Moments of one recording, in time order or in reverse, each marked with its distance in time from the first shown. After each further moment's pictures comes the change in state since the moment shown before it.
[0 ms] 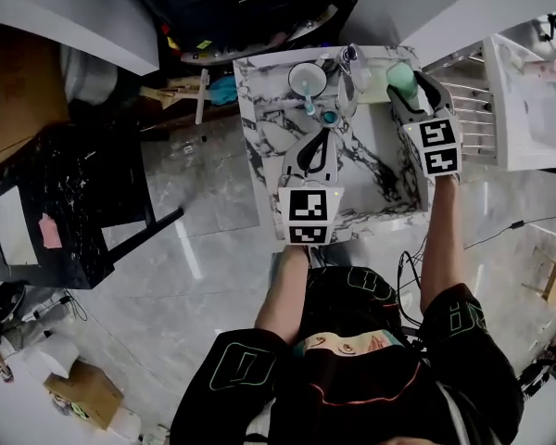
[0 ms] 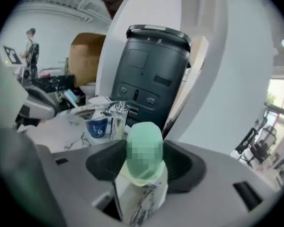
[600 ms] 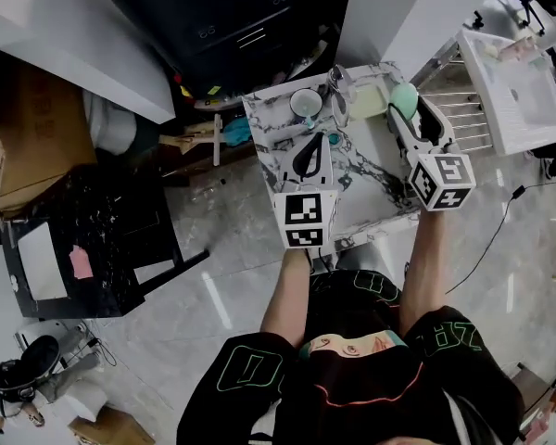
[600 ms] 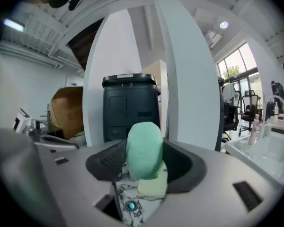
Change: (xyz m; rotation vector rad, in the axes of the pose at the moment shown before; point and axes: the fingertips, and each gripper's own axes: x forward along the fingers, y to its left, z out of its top) left arm -0.033 0.000 0.064 0.120 -0.123 -0.055; right arm -0.112 0.007 0.054 0.447 -0.367 -0.146
